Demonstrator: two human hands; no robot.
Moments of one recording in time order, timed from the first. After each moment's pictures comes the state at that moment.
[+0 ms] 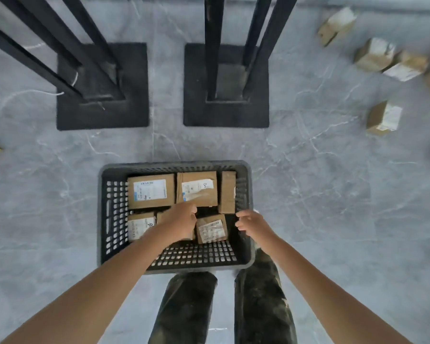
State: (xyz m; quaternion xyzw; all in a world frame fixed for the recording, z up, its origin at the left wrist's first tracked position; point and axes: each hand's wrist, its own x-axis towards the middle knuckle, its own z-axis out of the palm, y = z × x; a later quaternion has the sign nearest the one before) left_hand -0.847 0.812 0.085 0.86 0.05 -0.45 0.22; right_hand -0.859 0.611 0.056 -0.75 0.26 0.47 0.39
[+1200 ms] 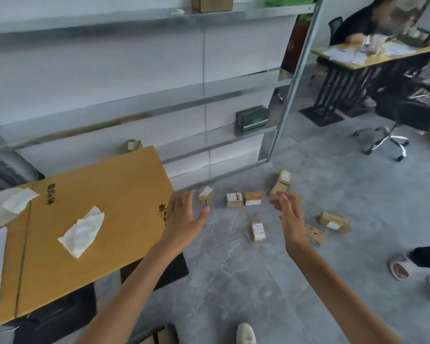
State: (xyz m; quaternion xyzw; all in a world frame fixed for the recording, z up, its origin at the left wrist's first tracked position) left_hand -0.633 0.443 0.631 0.93 -0.16 -0.10 0.32; right_hand -0.719 0.224 0.644 -0.67 0.31 -0.18 0.65
